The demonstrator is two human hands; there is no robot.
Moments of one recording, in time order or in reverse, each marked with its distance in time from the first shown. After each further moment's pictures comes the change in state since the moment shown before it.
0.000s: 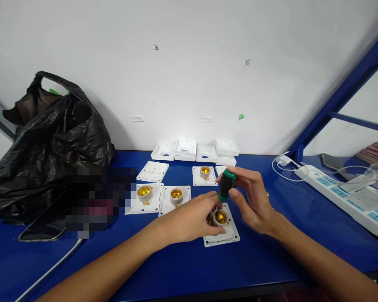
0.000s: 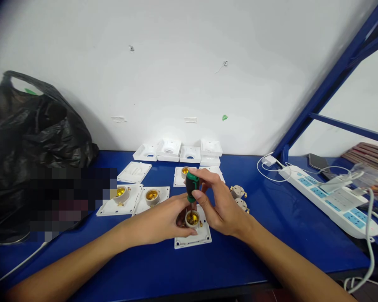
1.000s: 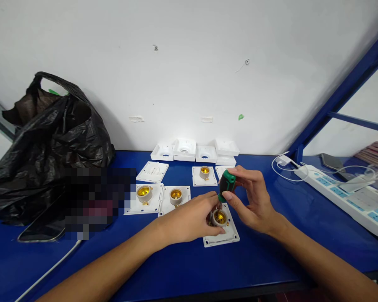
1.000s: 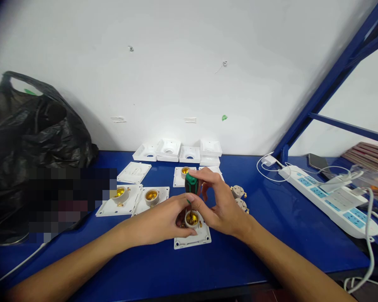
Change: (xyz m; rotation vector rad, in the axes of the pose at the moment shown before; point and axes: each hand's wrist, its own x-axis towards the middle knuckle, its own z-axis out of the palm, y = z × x) left_hand -0.001 0.002 -0.001 -0.013 -0.009 -0.040; right_hand 0.005 -0.003 0.002 -0.039 0.075 -0.027
